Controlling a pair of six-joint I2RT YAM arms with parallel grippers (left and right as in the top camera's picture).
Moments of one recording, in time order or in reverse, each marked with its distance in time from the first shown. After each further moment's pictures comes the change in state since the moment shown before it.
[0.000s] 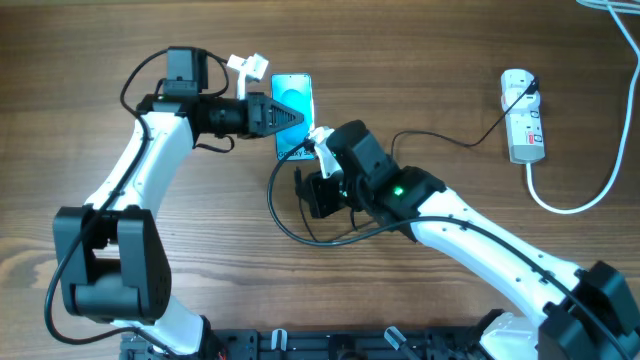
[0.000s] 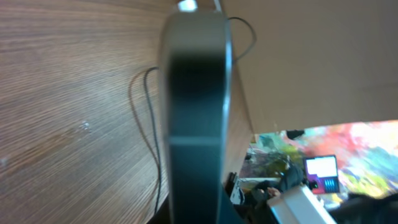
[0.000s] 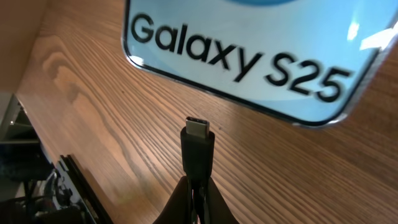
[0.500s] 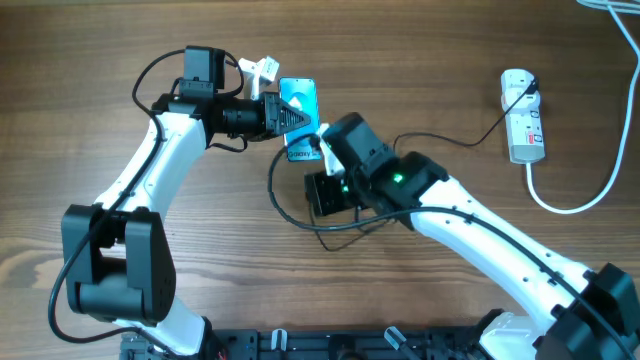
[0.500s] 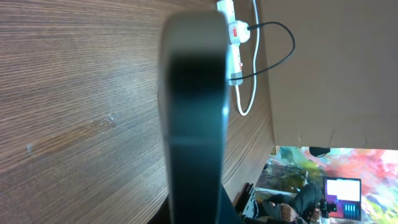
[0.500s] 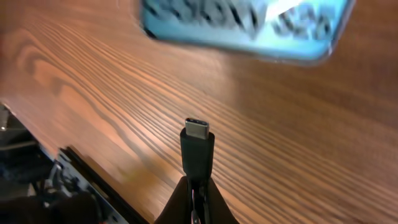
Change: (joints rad) left arm -0.054 0.000 0.000 0.027 -0.157 -0.114; right arm 0.000 0.010 0.154 -0.298 0.030 0.077
